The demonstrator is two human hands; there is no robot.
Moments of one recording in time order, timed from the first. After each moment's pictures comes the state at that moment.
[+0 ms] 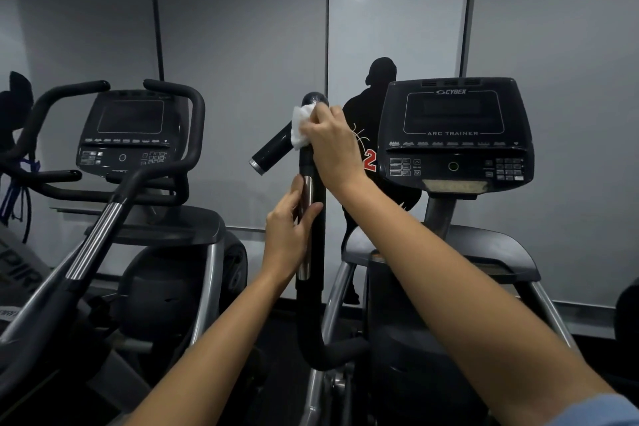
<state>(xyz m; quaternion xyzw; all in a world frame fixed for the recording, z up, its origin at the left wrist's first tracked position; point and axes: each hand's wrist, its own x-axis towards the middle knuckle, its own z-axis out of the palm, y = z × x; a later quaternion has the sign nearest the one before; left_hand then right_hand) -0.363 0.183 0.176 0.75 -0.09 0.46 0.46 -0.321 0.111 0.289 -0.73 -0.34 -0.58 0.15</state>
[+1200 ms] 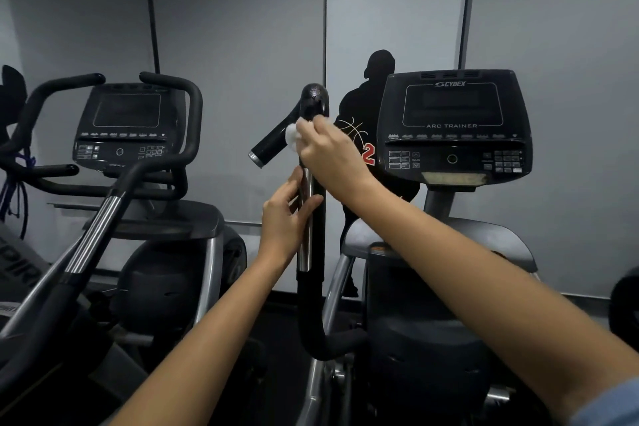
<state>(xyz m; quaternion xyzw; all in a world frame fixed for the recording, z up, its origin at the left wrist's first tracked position) -0.365 0.189 0.181 0.75 -0.12 0.45 0.47 -0.314 0.100 0.271 -0.63 -0.39 -0.67 -0.07</state>
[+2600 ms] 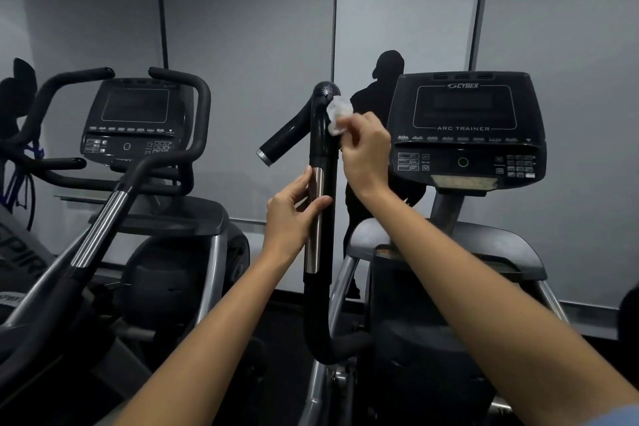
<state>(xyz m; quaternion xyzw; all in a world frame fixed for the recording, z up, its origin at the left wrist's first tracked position) -0.365 0.196 0.184 0.73 -0.09 0.43 0.51 -0.305 0.097 0.268 -0.65 -0.32 -0.49 0.48</state>
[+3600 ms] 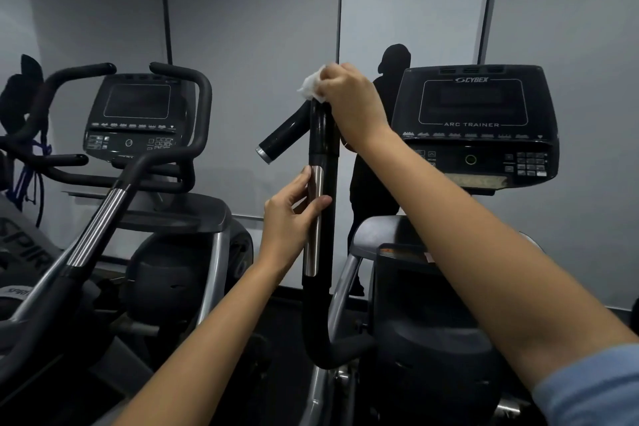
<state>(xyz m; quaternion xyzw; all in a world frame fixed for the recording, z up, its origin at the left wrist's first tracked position) -0.368 0.193 0.181 0.73 -0.09 0.44 0.52 -0.289 0.107 0.333 -0.74 -0.37 -0.56 0.08</state>
